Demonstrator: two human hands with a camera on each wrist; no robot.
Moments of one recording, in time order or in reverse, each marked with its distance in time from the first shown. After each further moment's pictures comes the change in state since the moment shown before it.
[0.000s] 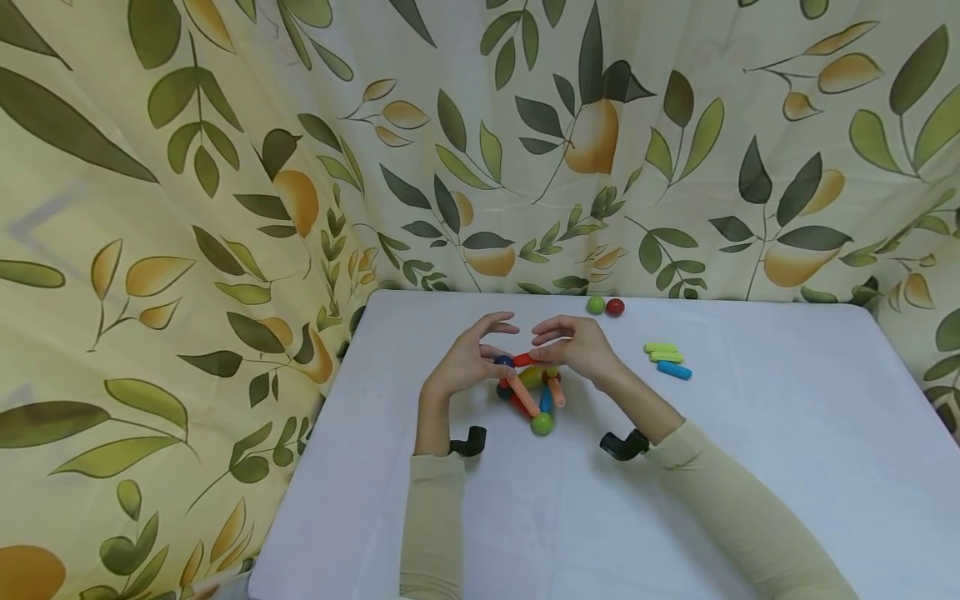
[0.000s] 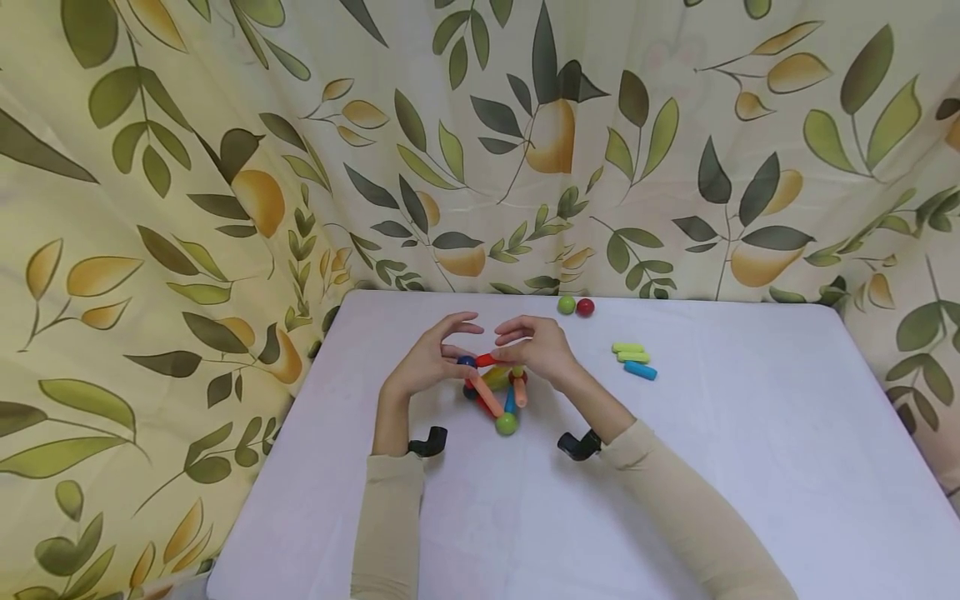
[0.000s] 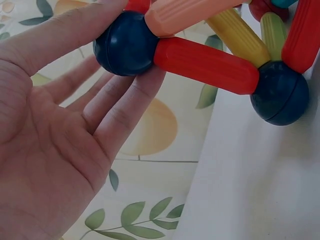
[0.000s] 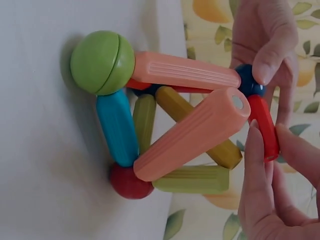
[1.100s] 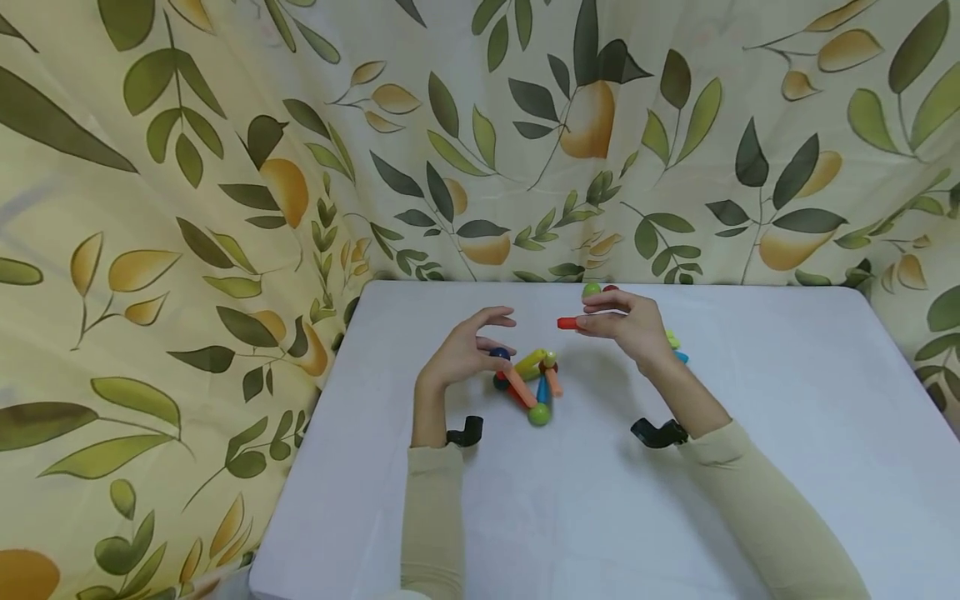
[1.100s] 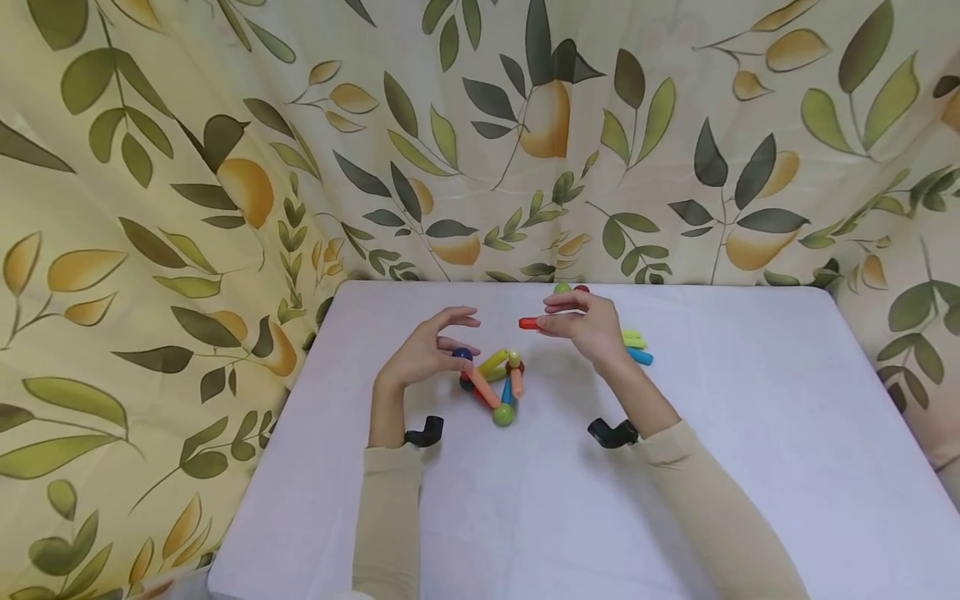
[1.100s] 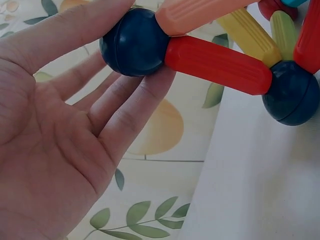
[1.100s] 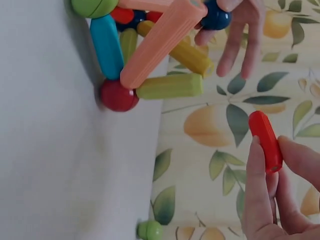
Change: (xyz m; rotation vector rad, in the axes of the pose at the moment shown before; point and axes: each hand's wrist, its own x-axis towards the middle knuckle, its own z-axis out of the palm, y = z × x) left_hand -0.003 0.002 -0.001 -0.027 -0.052 0.001; right_hand -0.027 0.004 -0.057 0.193 0.209 0.012
